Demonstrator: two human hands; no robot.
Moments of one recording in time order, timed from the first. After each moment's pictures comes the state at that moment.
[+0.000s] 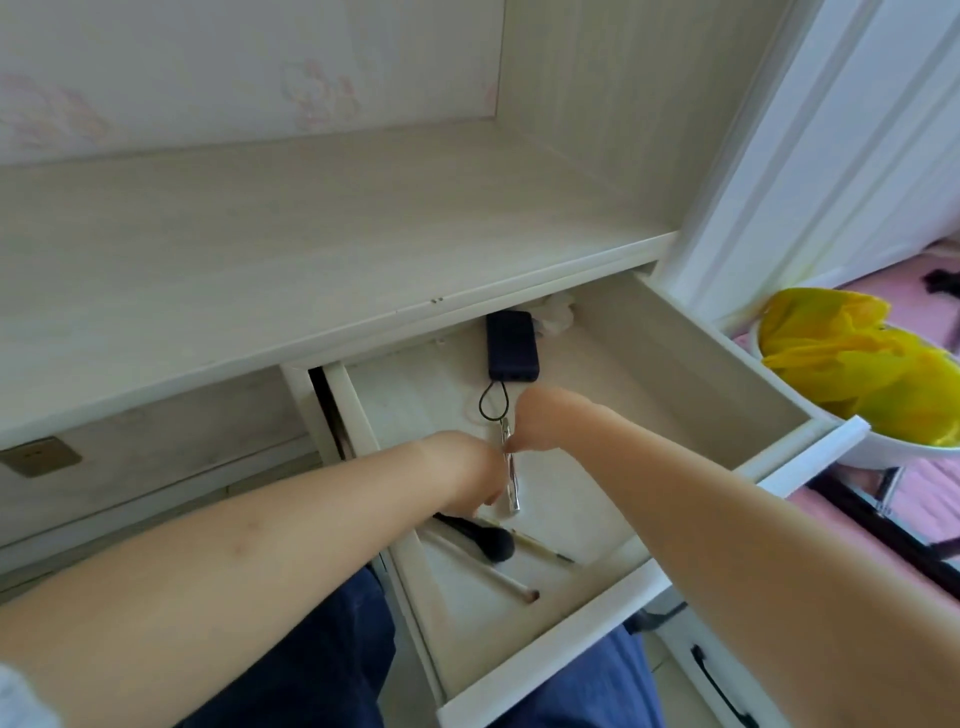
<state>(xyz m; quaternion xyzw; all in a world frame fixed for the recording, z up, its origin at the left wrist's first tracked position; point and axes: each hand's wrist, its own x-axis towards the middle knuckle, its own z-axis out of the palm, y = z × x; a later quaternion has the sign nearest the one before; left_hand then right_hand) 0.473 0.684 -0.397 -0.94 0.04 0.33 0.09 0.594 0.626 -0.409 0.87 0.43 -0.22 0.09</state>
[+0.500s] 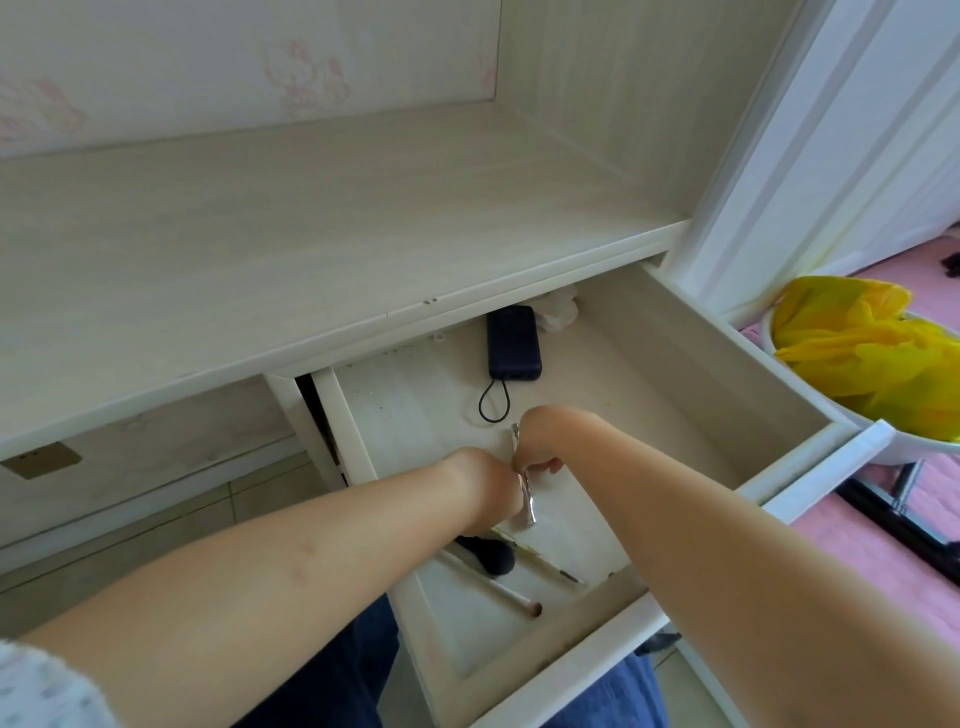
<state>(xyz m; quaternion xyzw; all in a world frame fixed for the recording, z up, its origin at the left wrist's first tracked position) 0.489 0.671 -0.420 -0.92 0.11 0.32 0.17 0.607 0.636 -0.444 0.87 0.32 -0.36 0.10</state>
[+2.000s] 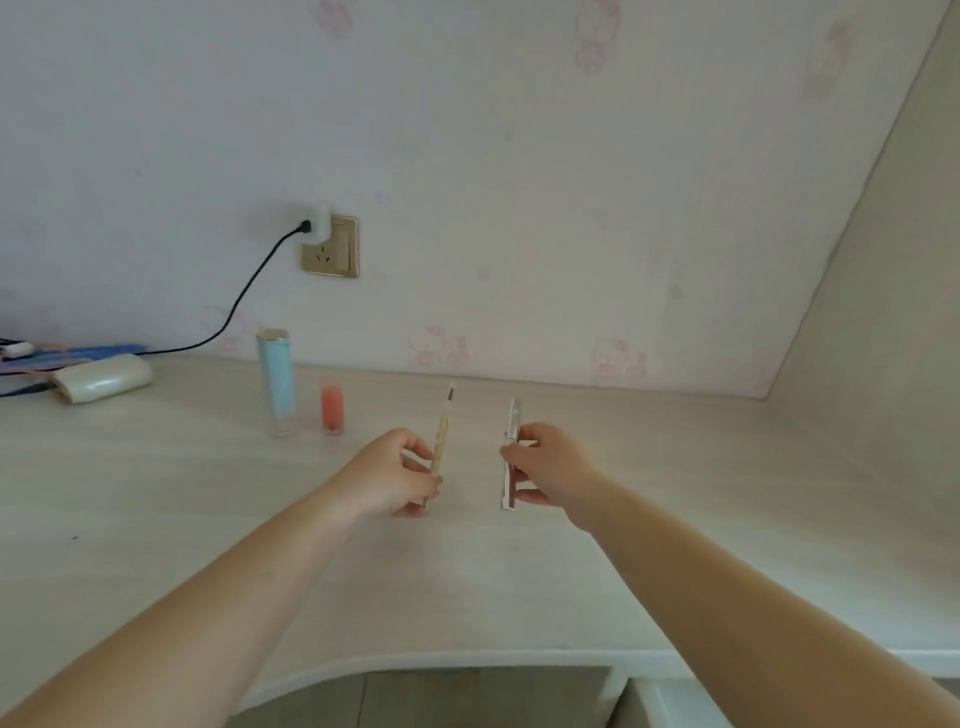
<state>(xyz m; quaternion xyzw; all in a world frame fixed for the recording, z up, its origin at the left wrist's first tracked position) 0.268 0.972 -0.270 -0.66 -0.44 -0.27 -0.54 0.448 0.909 -0.255 0.72 0.42 -0.35 -0.44</state>
